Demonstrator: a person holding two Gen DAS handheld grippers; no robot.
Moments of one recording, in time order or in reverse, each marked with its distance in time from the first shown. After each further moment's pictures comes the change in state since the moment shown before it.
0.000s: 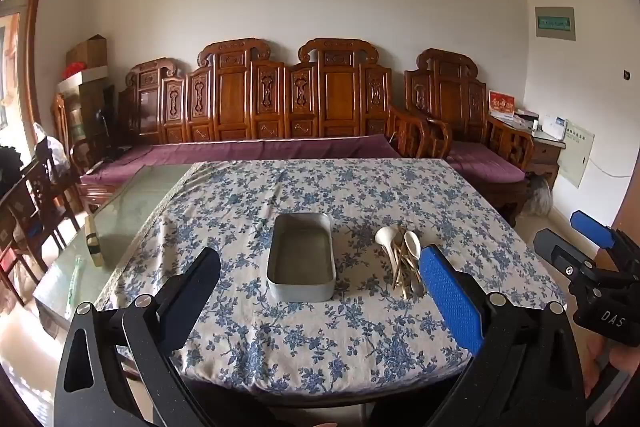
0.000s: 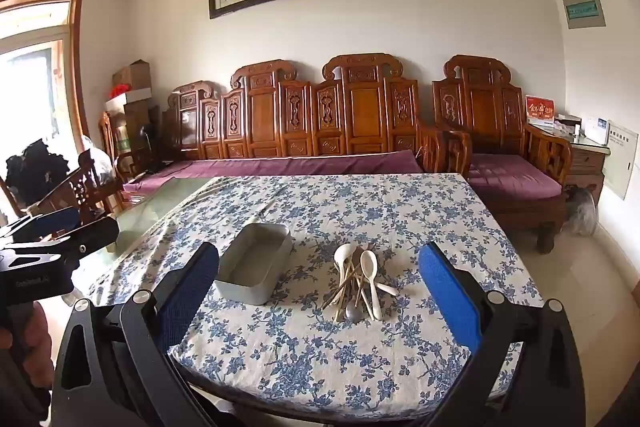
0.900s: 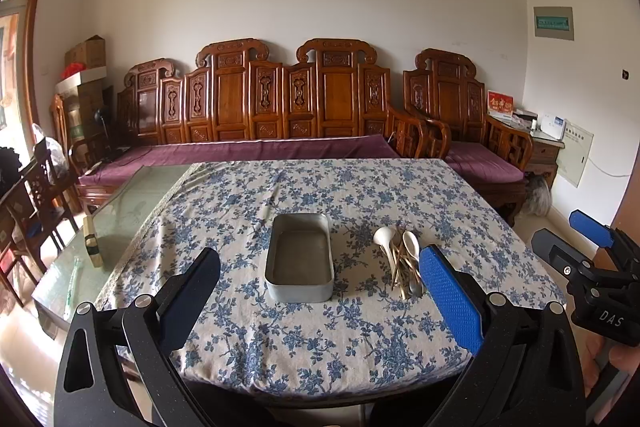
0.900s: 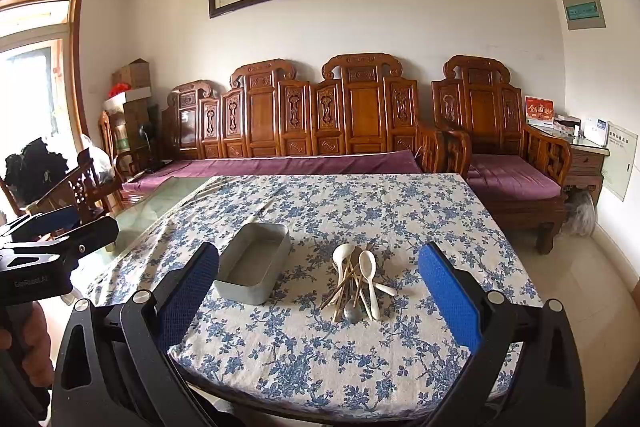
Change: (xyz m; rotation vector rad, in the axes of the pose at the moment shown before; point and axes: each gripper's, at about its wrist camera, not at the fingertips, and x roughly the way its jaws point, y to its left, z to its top) left arm -0.002 -0.001 0.002 0.006 -0.002 0.001; right arm -0.001 -0.001 0.001 -0.004 -0.002 -0.006
